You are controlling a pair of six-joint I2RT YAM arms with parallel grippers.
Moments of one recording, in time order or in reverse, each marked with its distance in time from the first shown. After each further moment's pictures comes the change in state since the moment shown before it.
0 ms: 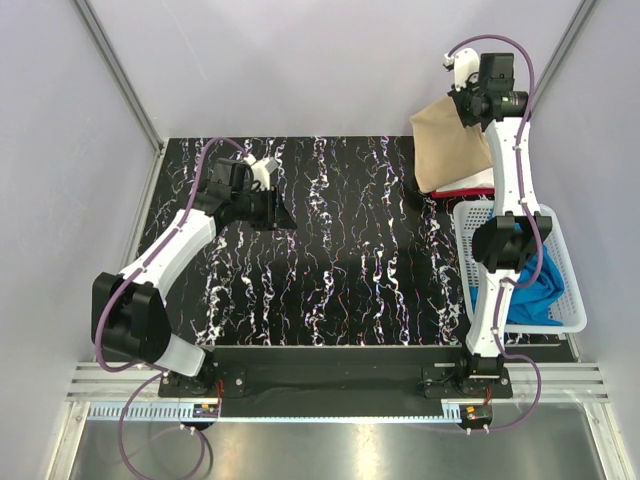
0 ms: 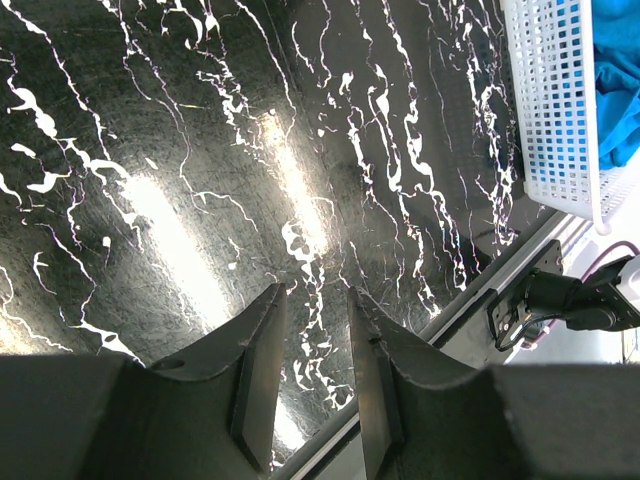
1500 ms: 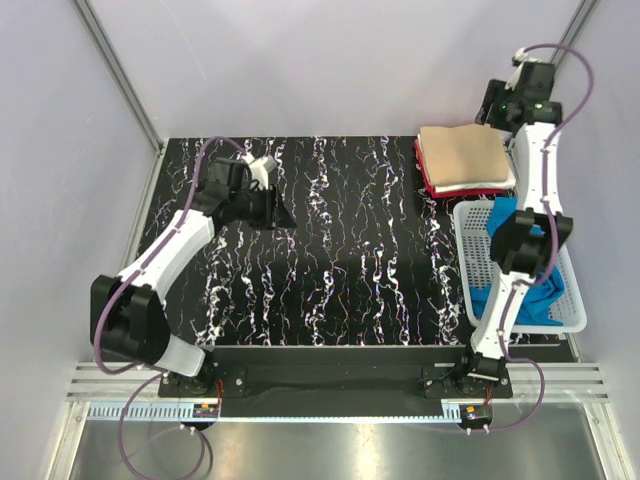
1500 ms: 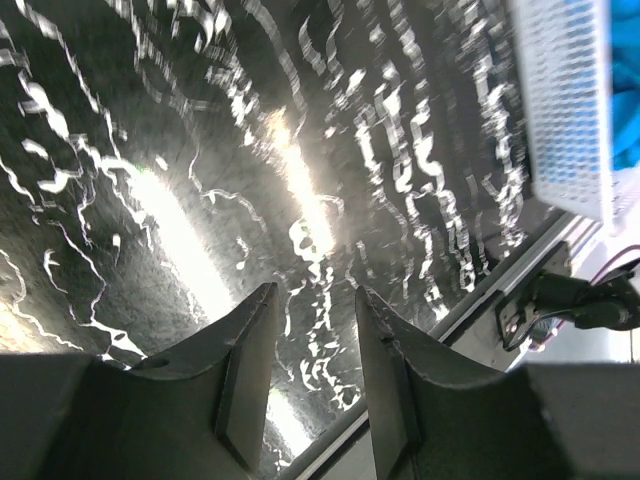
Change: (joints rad) left arm 0.004 0.010 0.000 -0.003 -0.011 0.012; right arm -0.177 0.030 -0.093 0.142 -0.050 0.575
